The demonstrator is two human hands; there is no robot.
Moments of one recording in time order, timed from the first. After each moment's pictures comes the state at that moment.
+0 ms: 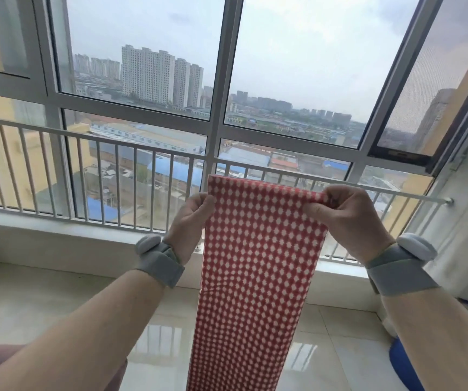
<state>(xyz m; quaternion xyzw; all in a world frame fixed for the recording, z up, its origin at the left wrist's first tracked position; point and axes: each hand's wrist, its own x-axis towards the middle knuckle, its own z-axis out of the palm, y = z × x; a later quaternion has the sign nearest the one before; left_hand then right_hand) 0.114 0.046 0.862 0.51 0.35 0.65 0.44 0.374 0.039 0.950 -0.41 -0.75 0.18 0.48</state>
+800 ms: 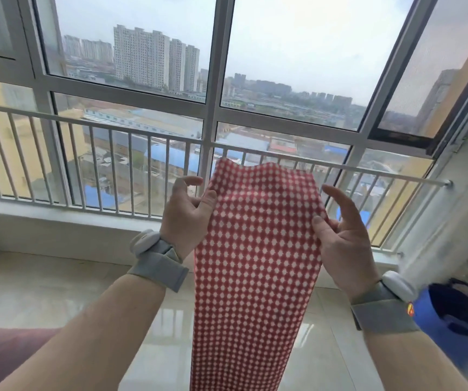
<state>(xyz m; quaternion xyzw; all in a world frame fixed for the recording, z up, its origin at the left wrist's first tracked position) 0.128 0.029 0.857 0.53 0.53 0.64 0.19 0.376 0.012 0.880 -0.42 -0.65 0.30 0.56</state>
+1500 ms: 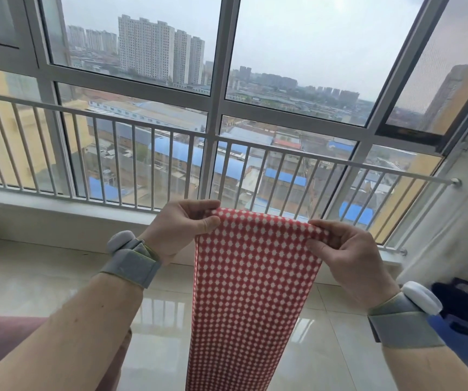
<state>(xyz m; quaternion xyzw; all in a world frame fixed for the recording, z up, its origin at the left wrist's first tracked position) 0.101 0.021 0.840 0.53 0.41 0.57 0.48 0.397 0.012 0.865 -0.47 -0.69 0.29 0.48</state>
